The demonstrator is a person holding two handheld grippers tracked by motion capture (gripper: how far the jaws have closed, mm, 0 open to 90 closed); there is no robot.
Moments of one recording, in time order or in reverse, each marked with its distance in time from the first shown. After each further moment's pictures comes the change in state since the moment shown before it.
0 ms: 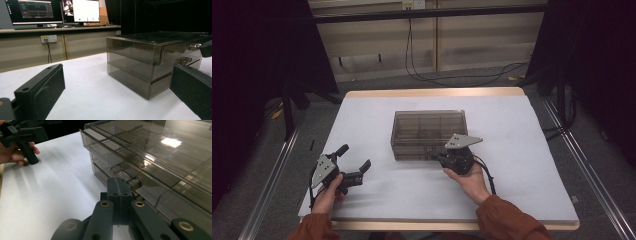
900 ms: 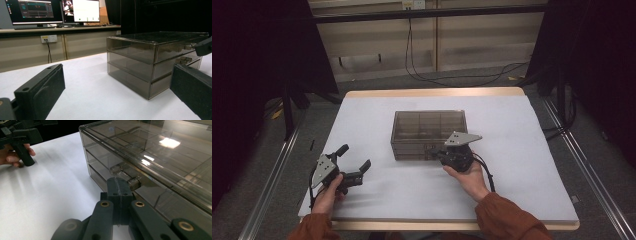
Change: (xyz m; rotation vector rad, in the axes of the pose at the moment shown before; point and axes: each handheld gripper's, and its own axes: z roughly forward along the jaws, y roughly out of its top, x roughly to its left) left arm 0.000 0.000 0.000 0.001 0.000 0.000; right arm -0.006 0.002 0.004 -0.003 -0.010 0.002
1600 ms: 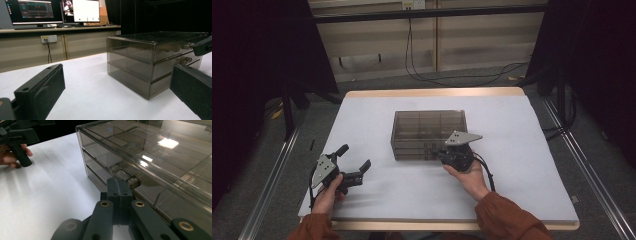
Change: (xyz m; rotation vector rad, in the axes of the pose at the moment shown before) left arm 0.000 0.000 0.000 0.000 0.000 0.001; right arm -0.003 -0.001 0.001 -0.004 -0.009 -0.002
